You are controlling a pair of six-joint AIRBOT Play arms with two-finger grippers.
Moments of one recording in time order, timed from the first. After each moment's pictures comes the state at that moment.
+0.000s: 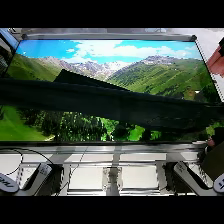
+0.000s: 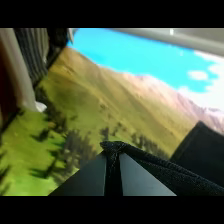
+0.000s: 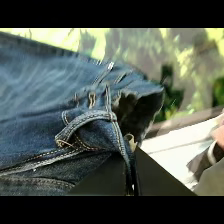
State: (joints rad) left arm 0.95 -0.96 1.15 0.67 -0.88 -0.64; right arm -0.86 -1.03 1.47 -1.31 1.79 1.20
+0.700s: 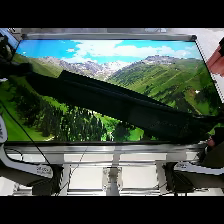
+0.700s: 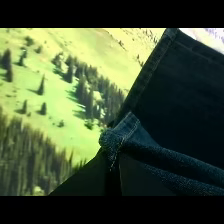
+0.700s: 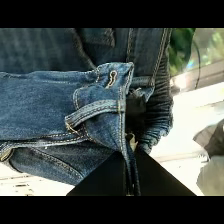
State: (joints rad) left arm 0.33 -1.64 1.76 1.37 -1.11 -1.29; right arm -0.86 -1.42 1.42 -1.40 1.80 1.25
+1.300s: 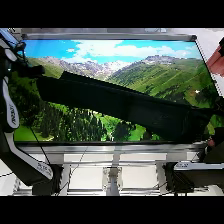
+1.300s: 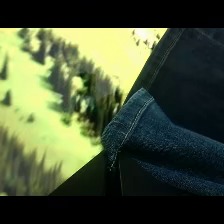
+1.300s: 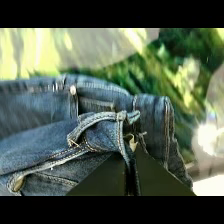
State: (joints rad) left arm 0.24 -1.89 1.97 1.45 -1.21 -1.41; right arm -0.86 -1.53 1.41 -1.31 1.47 1.39
